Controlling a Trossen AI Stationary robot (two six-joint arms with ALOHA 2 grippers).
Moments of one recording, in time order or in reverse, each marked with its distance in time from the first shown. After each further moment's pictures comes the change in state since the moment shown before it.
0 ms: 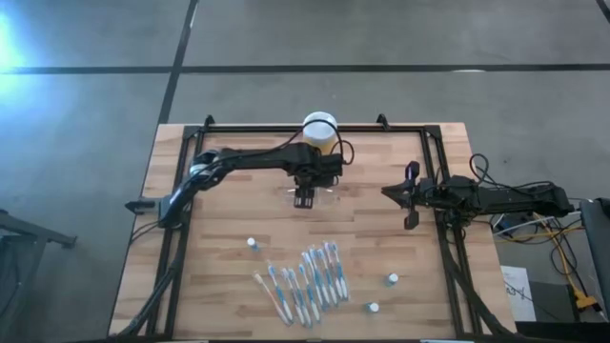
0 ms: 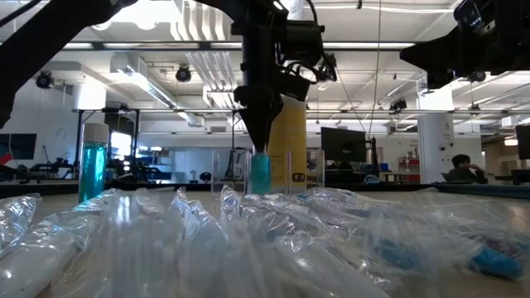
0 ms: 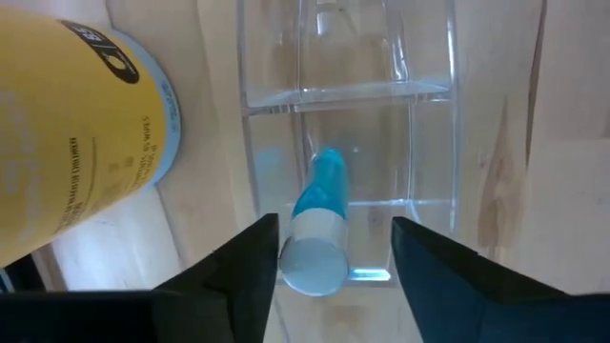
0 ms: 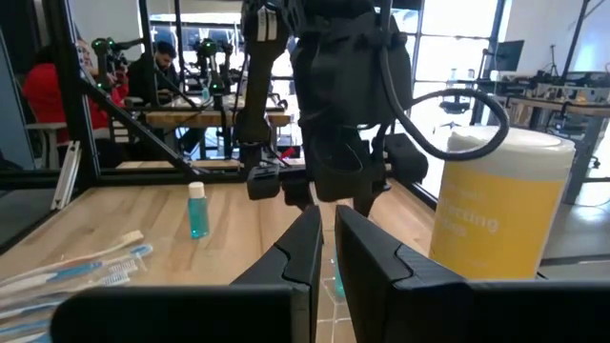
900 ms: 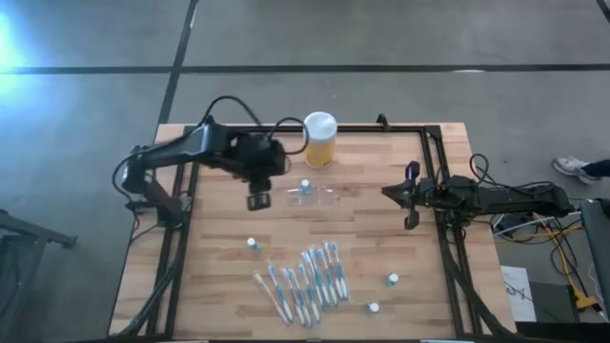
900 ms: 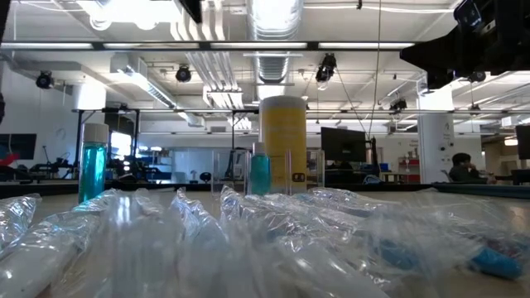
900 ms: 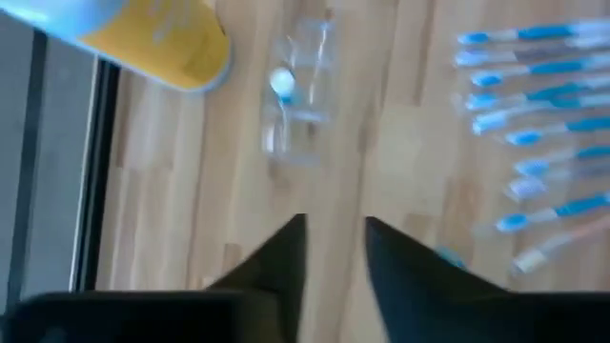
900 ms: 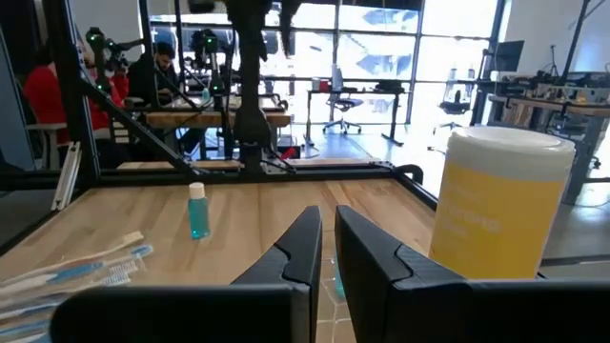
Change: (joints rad) left arm -0.181 -0.533 0.018 -0.334 -0.020 -0.384; right arm 0.000 0.000 0.000 0.002 0.000 0.002
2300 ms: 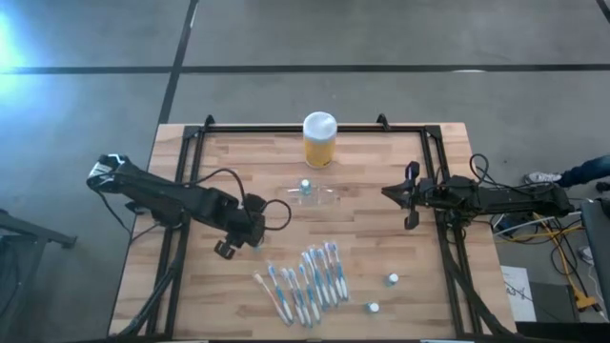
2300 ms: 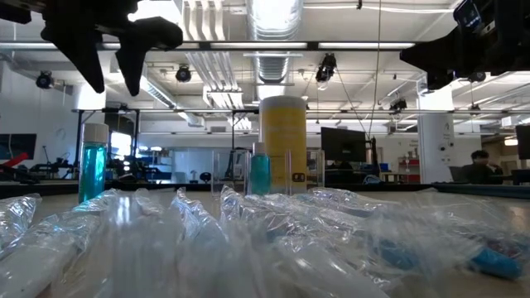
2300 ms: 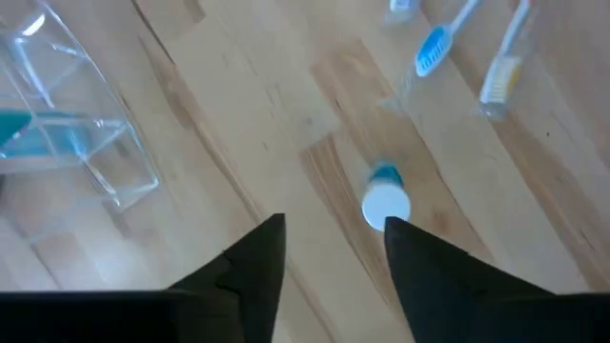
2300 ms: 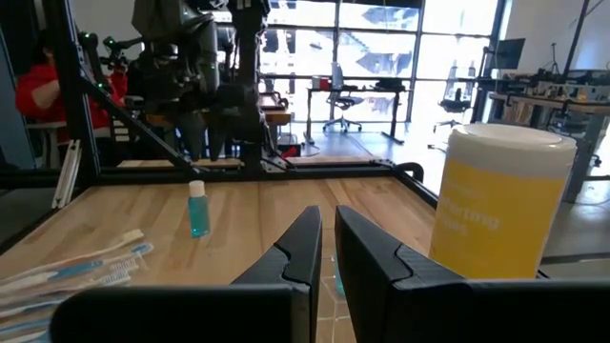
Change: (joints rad) left arm -0.288 -0.280 -0.883 0.562 0.074 0.404; right arm 0.000 0.001 0.000 -0.005 -0.001 0.001
